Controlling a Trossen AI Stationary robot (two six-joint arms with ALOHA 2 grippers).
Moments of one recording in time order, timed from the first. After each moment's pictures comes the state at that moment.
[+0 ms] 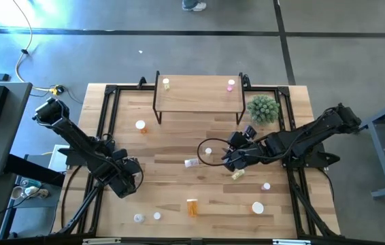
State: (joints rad) left arm -0.66 1.30 0.68 -0.91 -0.33 -1.08; right arm 0.36 1.38 1.13 -0.80 0.62 0.73
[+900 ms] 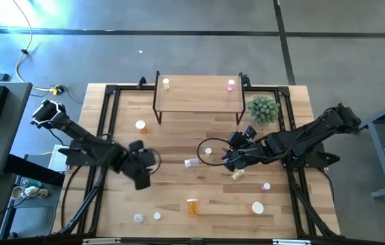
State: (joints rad) left arm -0.38 1.30 0.90 -0.85 -0.37 -0.67; right arm 0.36 1.38 1.13 -0.79 0.62 0.74
